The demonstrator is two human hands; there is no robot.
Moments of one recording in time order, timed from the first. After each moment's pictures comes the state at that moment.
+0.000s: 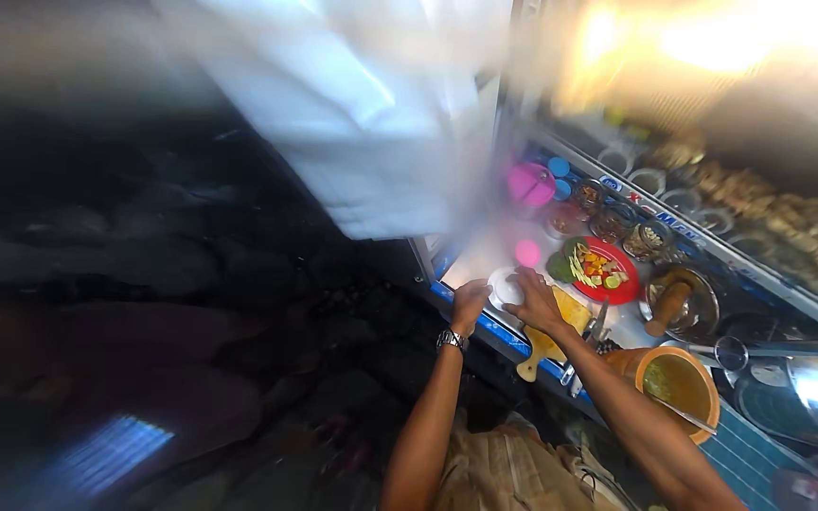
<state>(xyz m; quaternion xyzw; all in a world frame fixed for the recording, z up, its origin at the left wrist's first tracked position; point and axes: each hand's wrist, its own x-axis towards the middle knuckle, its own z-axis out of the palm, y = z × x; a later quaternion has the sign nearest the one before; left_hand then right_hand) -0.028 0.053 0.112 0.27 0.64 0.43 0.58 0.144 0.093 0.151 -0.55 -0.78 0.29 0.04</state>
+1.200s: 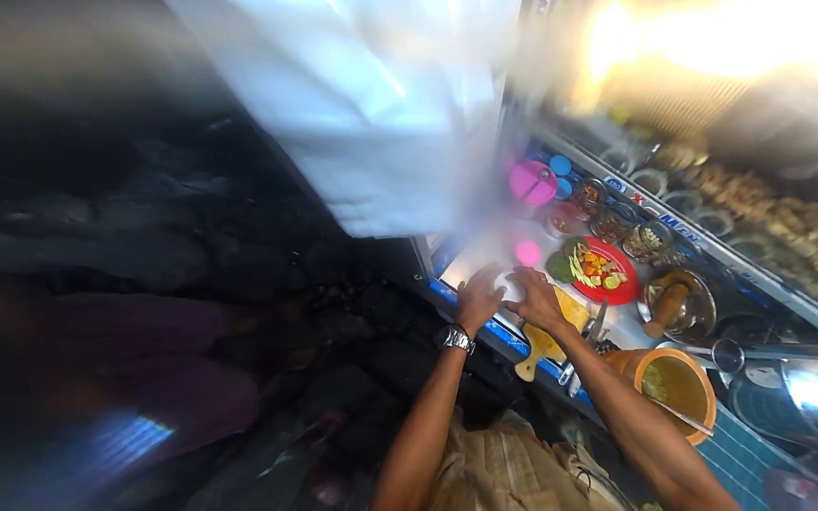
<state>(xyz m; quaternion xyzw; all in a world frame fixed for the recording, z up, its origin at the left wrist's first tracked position) -0.025 0.061 0.116 0.59 0.65 0.29 0.37 0.145 0.098 0.148 -0.55 -0.78 0.28 0.03</state>
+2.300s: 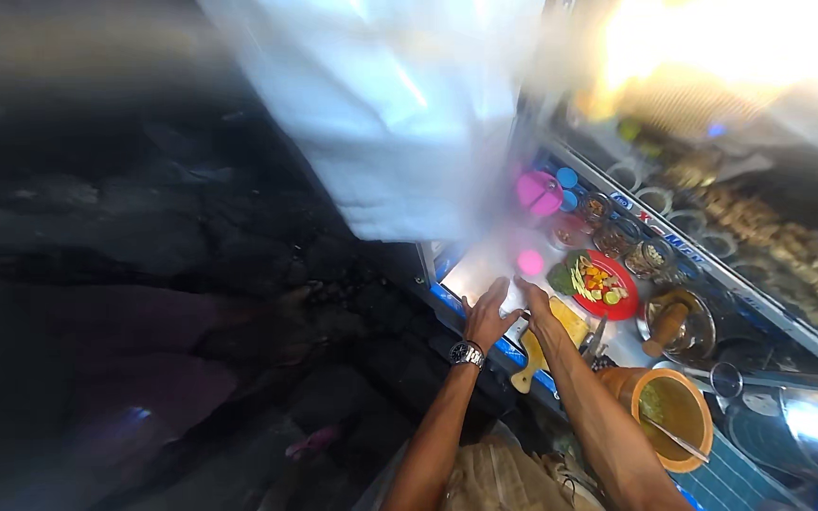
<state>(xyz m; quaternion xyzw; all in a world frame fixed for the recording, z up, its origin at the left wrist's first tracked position) 0.004 0.046 0.110 0.60 0.68 0.21 0.37 0.113 0.111 0.143 -0.73 -0.25 0.58 0.26</state>
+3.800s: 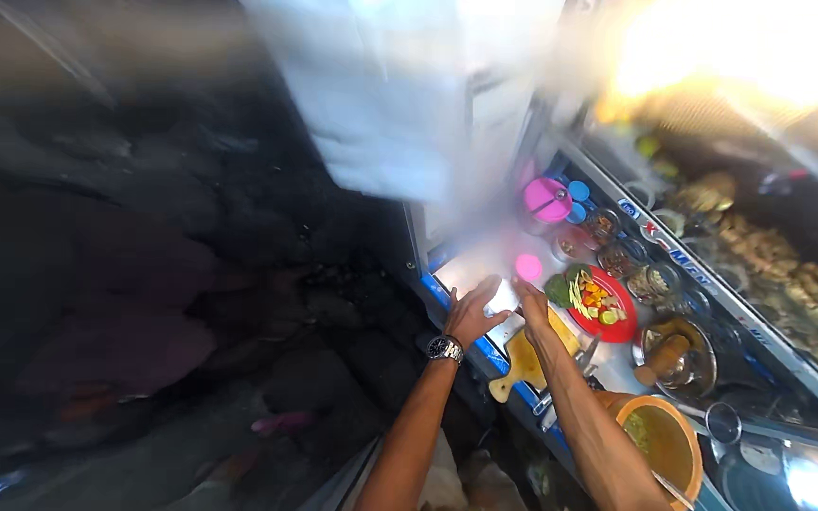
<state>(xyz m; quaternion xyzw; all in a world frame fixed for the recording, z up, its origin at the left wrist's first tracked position) 0.007 0.043 0.095 0.60 0.69 0.25 0.31 0.143 0.114 0.125 -0.63 -0.44 0.57 0.29</state>
